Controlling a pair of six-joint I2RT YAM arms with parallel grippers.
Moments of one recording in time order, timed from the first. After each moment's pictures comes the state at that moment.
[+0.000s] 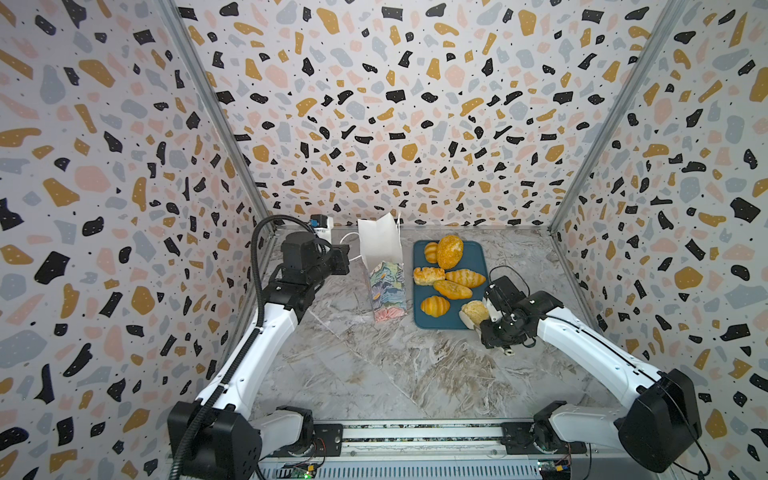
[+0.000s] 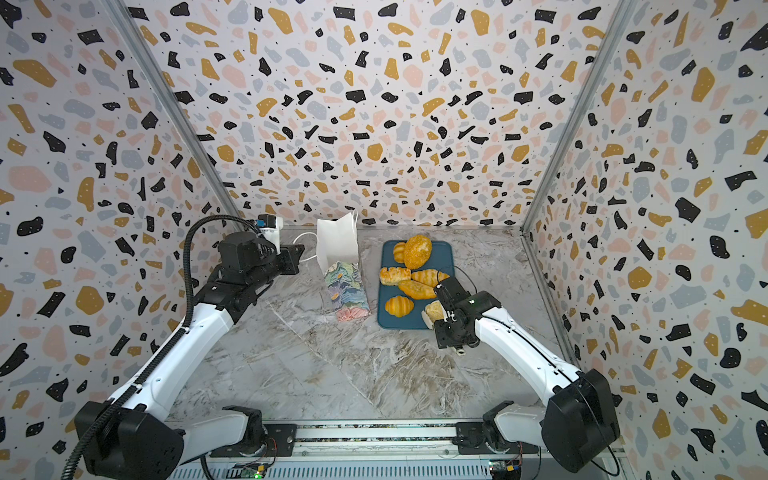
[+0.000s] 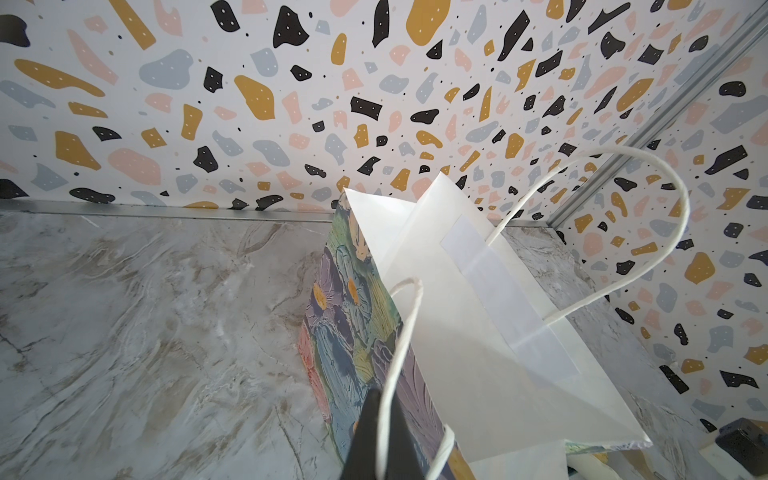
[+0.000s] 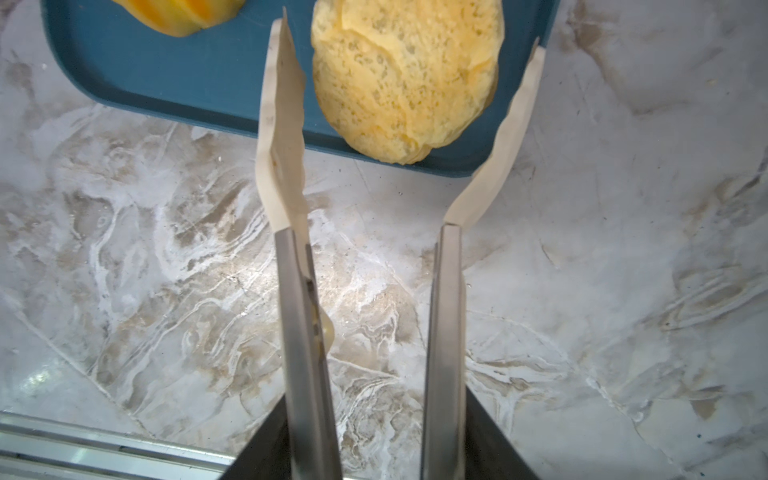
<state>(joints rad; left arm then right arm) -0.18 1.22 1.08 -0.24 0.24 -0.25 0.52 1.27 0.97 -1.04 0.02 0.31</state>
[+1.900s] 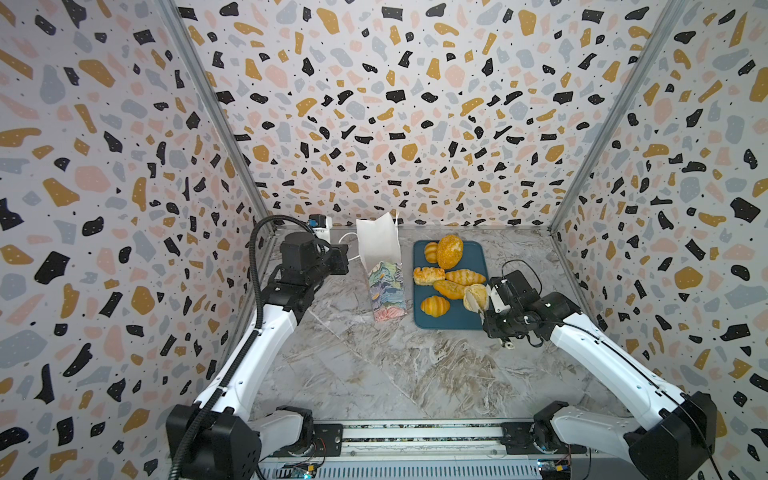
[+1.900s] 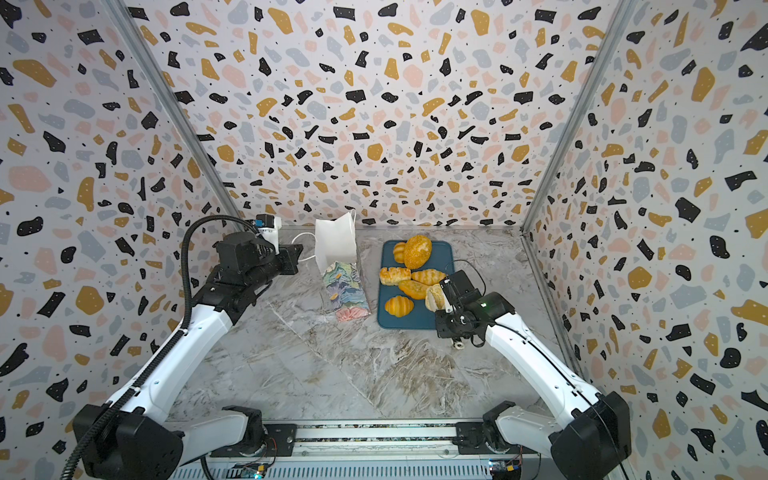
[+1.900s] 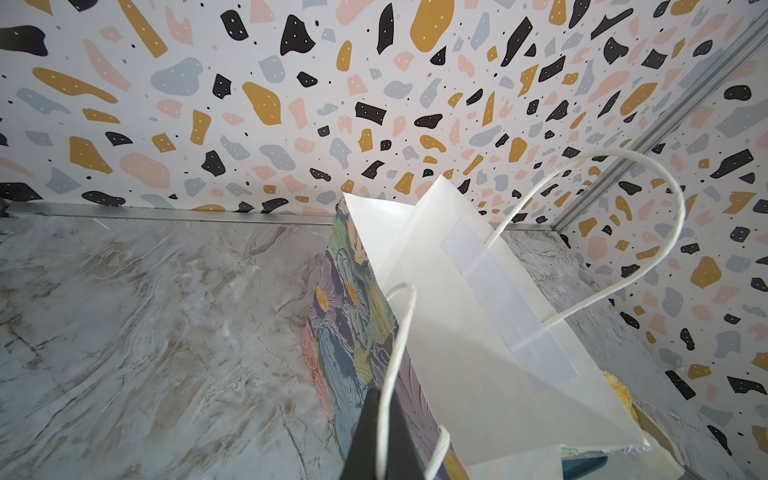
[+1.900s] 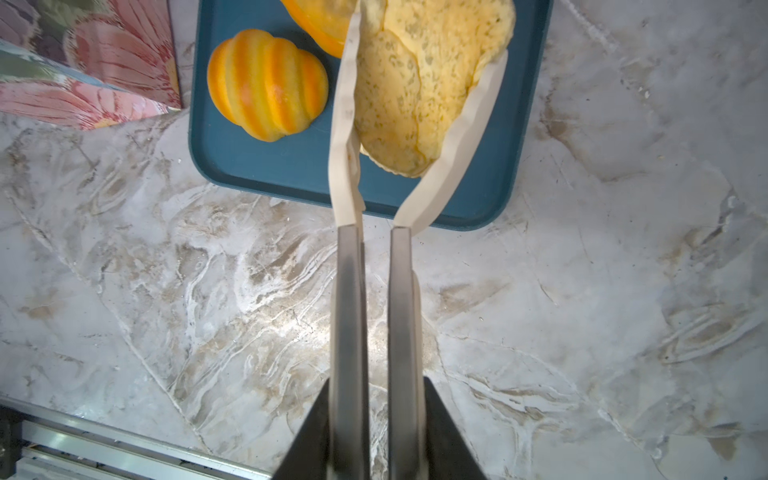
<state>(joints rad) -0.18 1.20 1.08 -0.24 0.22 -0.25 0.52 1.16 1.02 -0.99 -0.01 0.35</state>
